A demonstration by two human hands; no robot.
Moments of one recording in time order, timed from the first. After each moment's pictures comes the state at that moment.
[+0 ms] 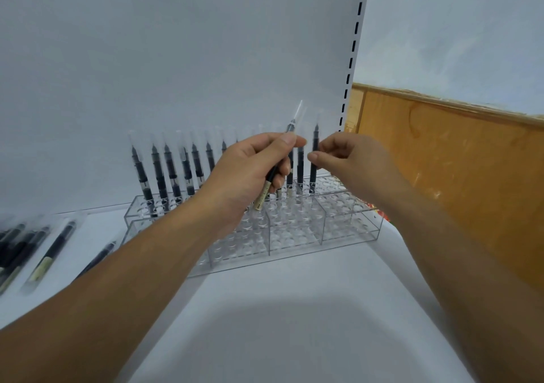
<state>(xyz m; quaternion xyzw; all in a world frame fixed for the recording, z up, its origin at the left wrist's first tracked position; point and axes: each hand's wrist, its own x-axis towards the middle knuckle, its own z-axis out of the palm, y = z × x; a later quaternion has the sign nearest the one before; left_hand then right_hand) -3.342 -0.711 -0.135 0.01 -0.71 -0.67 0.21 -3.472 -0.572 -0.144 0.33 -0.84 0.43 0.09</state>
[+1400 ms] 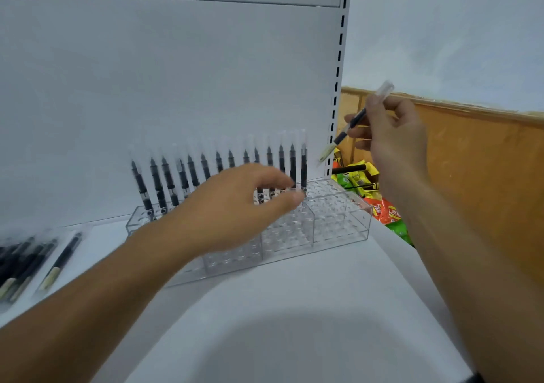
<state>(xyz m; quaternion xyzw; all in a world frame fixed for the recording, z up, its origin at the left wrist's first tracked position) -3.305 -0.702 -0.123 0.03 -0.97 -0.21 0.12 -3.464 -0.551 -0.115 0.19 -0.59 0.77 0.12</state>
